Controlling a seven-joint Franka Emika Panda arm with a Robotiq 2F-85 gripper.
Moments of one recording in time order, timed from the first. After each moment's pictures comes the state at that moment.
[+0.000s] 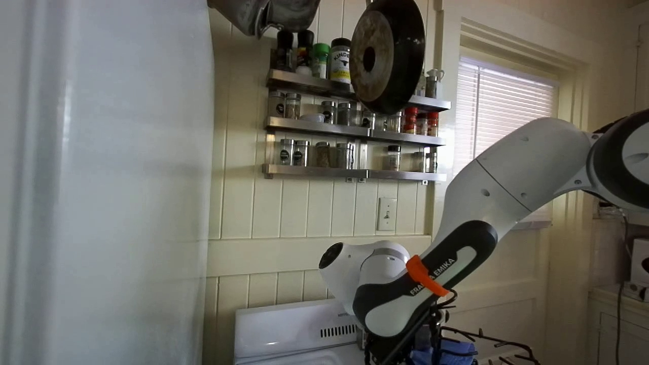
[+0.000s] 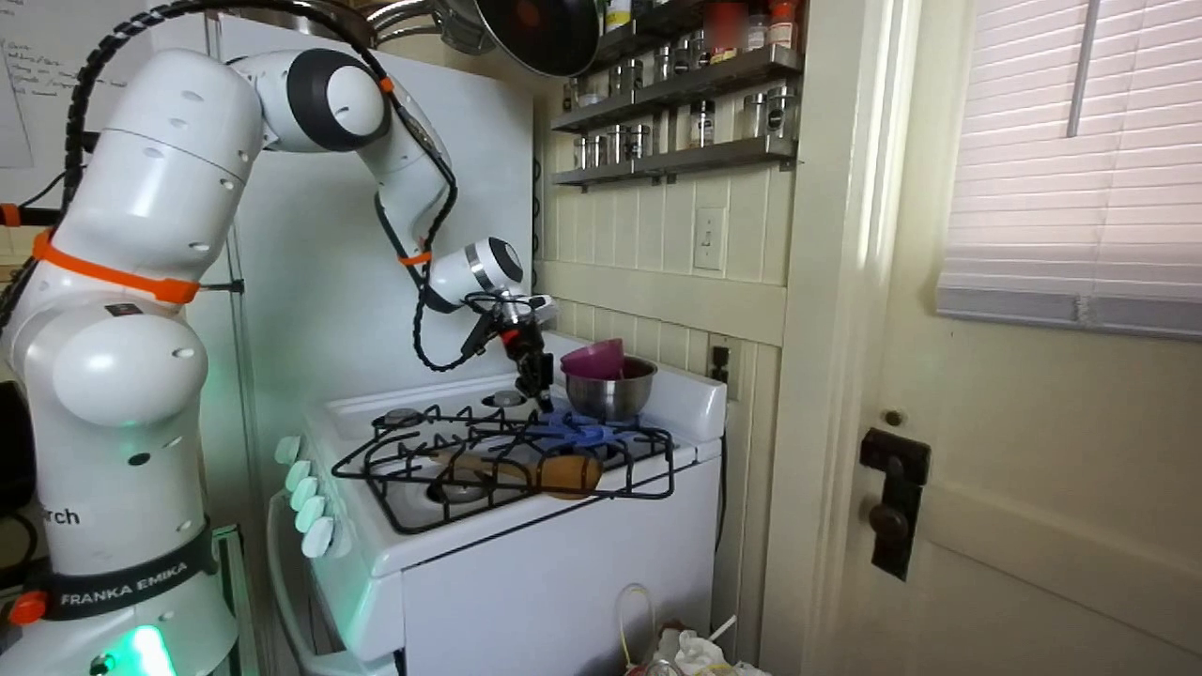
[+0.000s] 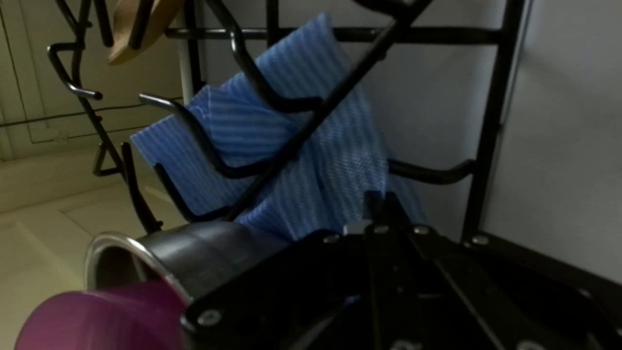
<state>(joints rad) 0.28 0.38 0.15 -1.94 -0.72 1.89 0.82</state>
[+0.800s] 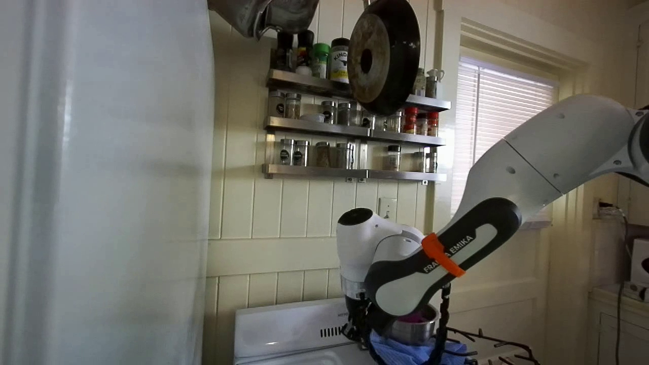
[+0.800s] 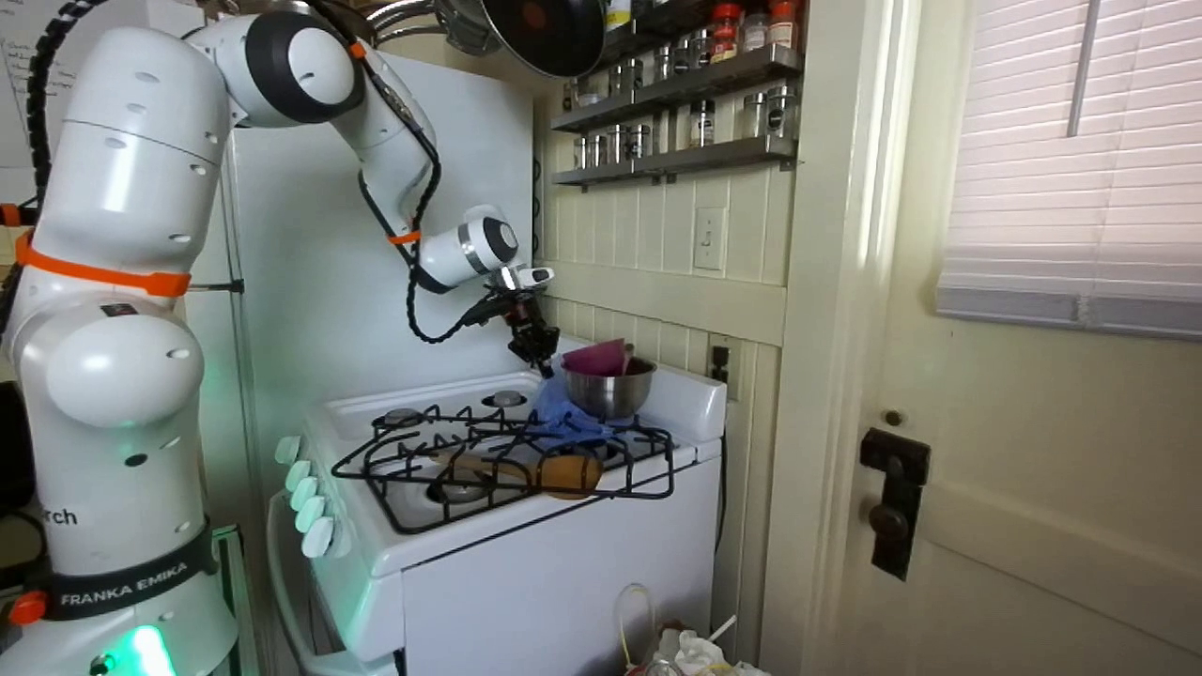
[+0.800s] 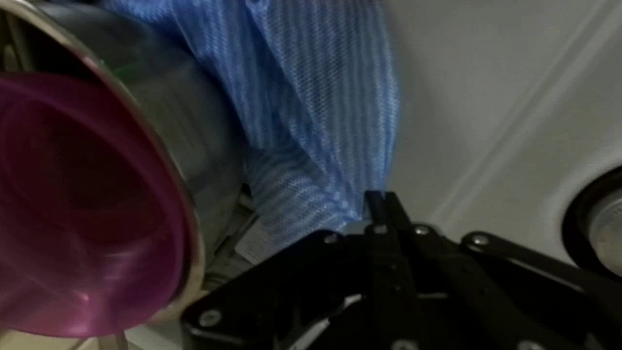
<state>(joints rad) 0.25 0.25 0.16 -2.03 -0.61 2.35 0.46</state>
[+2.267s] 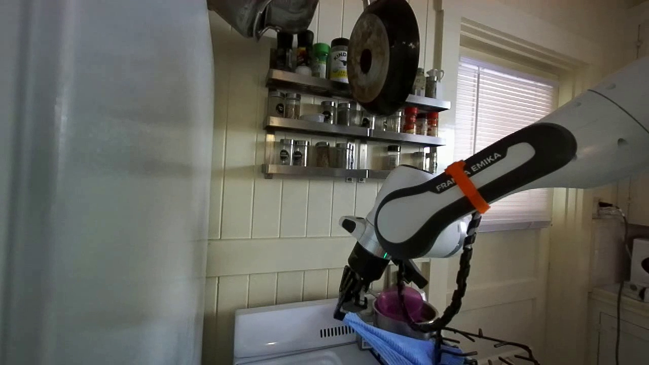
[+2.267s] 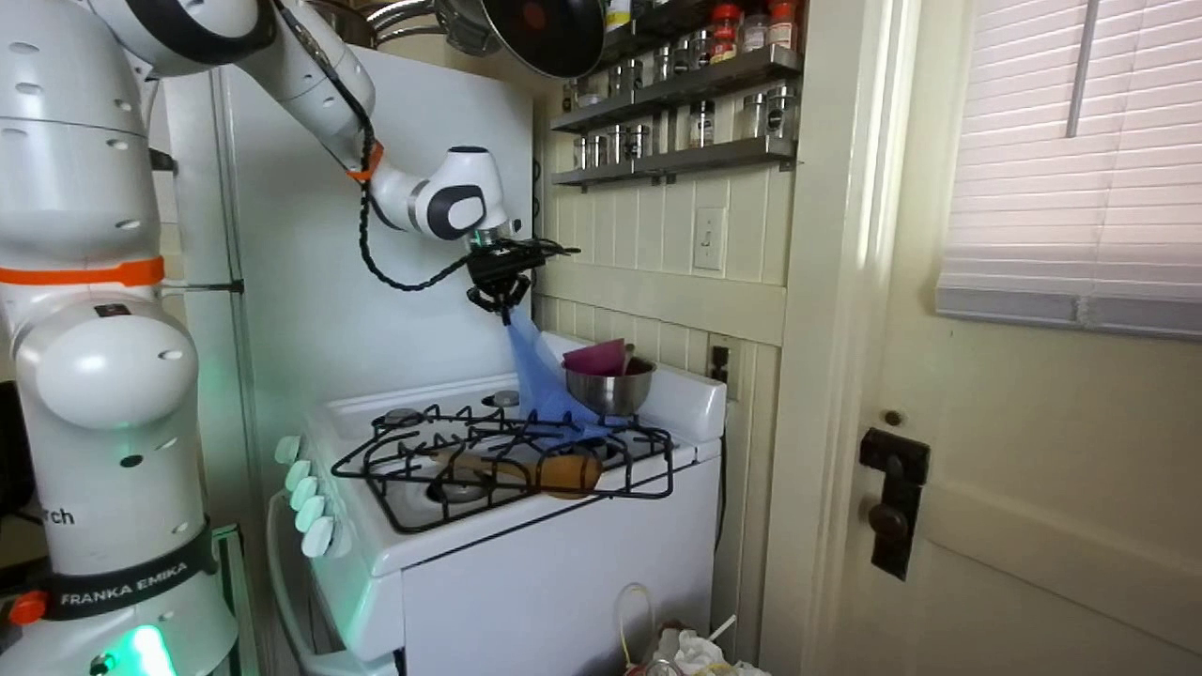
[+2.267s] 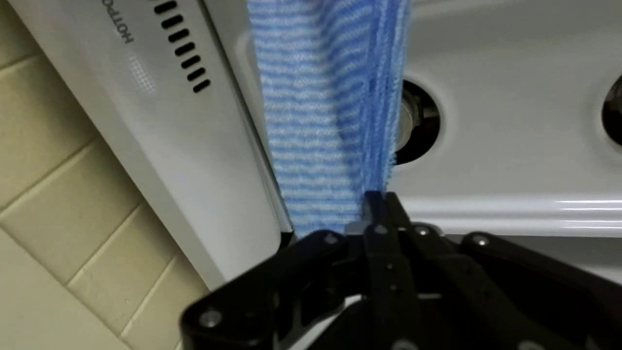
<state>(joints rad) 0.21 -0.04 0.23 -2.24 0.19 2.63 -1.05</state>
